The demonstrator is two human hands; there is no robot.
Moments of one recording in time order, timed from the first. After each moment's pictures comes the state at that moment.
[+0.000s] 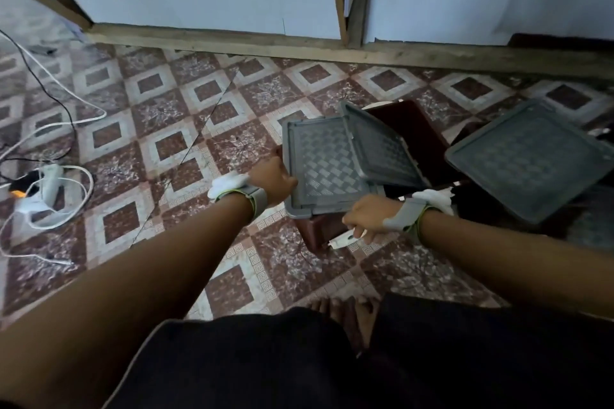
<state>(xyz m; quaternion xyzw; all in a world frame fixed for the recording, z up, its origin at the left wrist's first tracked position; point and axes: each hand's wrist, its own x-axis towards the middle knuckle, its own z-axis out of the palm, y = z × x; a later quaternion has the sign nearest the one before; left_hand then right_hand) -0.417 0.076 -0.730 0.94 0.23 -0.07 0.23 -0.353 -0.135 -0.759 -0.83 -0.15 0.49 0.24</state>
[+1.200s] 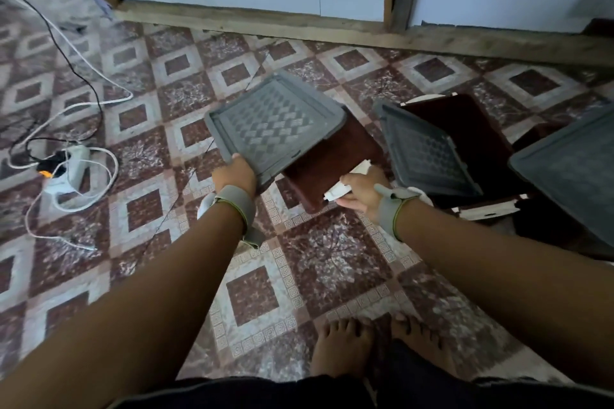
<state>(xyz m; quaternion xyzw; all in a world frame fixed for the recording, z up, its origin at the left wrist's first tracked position) -0.435 0.184 -0.784 0.58 0.60 0.17 0.53 -0.338 -0.013 -0.806 -0.65 0.14 0.37 0.64</state>
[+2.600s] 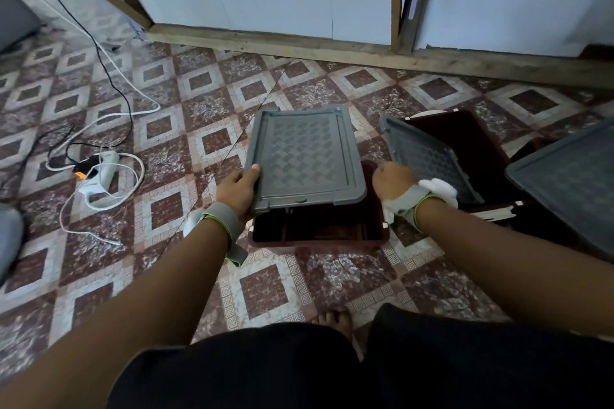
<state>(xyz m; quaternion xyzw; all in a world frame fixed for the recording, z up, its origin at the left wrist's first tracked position) -0.498 0.187 -0.775 0.59 0.47 0.12 0.64 -0.326 -0.048 -0.766 -0.94 -0.18 0.22 0.18</state>
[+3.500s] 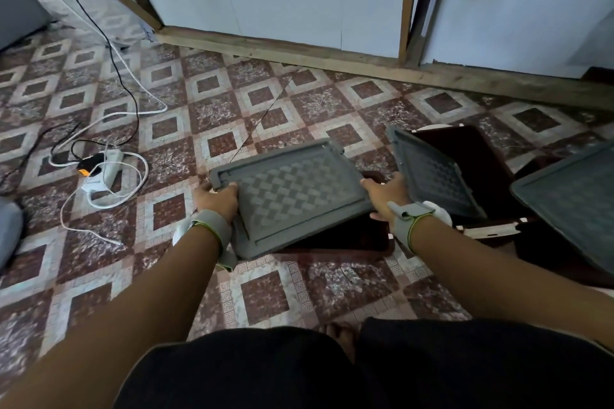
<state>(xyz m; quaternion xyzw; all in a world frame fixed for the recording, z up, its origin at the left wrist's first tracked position) -0.519 0.203 -0.758 0.56 0.58 0.23 0.55 -0.350 -0.027 -0.767 -0.83 0.06 0.25 0.50</state>
